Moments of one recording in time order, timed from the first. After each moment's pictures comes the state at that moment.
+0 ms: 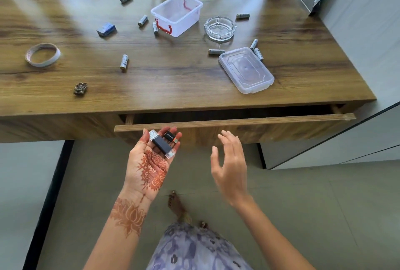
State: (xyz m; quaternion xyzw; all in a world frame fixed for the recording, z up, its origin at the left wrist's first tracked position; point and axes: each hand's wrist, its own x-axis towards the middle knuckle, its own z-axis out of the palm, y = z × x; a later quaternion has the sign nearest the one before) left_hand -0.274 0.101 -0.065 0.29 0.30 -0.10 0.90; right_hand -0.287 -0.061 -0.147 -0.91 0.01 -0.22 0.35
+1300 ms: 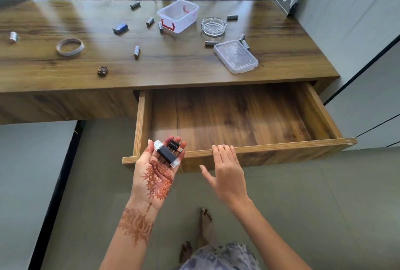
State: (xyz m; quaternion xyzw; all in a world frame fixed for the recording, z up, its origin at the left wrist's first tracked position) left_hand -0.410 0.110 -0.056 0.26 0.29 -0.12 0.91; right_hand -0.417 -0.055 -0.147 -0.99 -0.06 -0.13 0.10
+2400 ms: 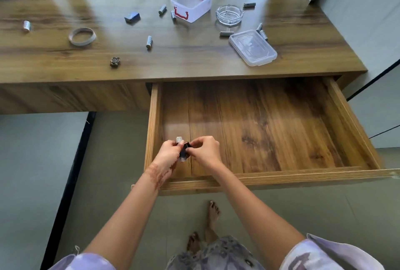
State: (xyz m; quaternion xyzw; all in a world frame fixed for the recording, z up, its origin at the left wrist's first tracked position) left_hand -0.353 0.124 -0.124 0.66 0.32 -0.22 0.65; right_hand -0.353 0.018 -0.131 -0.85 0.14 0.15 0.49
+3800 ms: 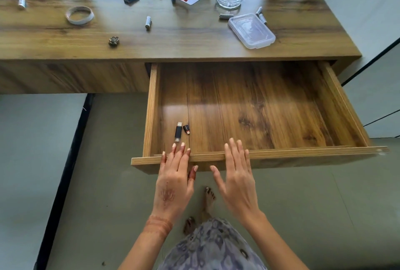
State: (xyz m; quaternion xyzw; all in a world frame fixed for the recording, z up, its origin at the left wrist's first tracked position) left_hand -0.489 0.115 -0.146 0.97 -0.08 0.08 0.19; right_hand -0.491 -0.042 -0.147 -0.98 -0.04 -0.07 0.19
